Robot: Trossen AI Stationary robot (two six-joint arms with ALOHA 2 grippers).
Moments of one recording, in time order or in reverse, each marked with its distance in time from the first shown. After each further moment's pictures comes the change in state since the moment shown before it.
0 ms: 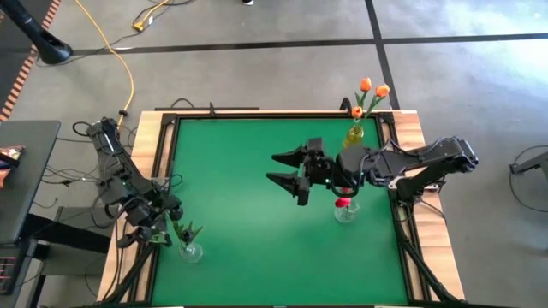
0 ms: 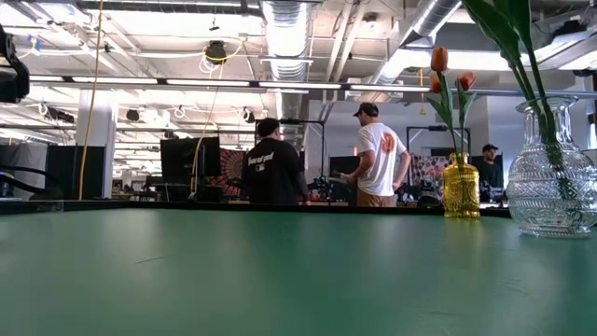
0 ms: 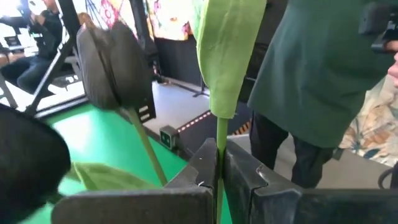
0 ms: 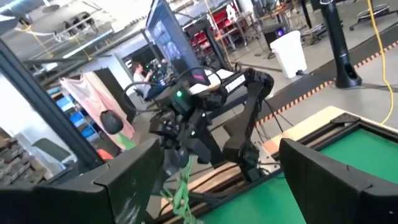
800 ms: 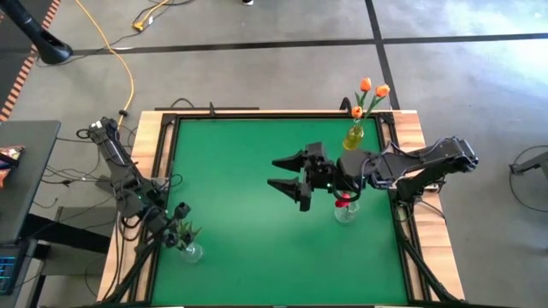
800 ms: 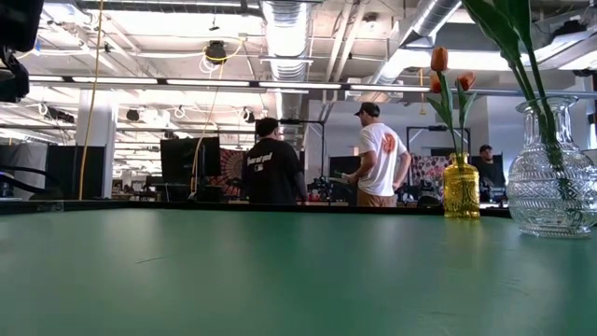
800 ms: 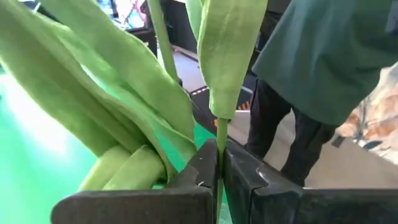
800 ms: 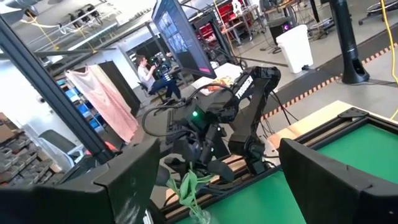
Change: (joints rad) left arm 0.000 0.000 -0.230 0.116 -0.034 -0.127; right arm 0.029 0.000 0.000 -0.020 -0.006 -0.001
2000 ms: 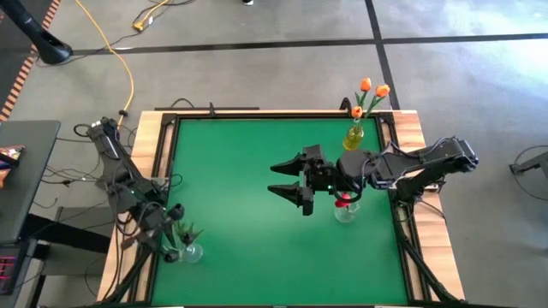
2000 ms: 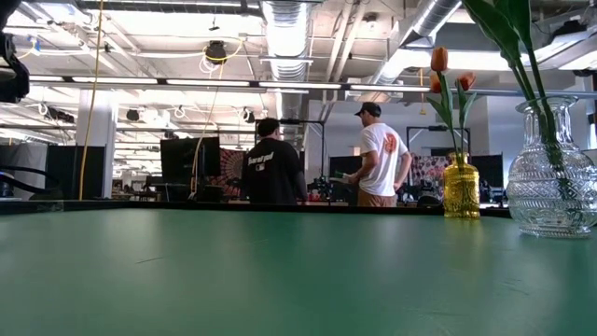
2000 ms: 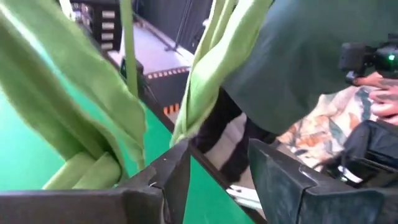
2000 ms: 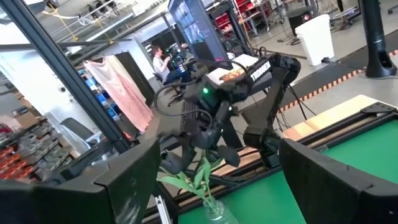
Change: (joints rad) left arm 0.001 -0.001 0.140 -0.166 0.148 -0.255; right arm 0.000 0.000 0.000 0.000 -0.081 0.000
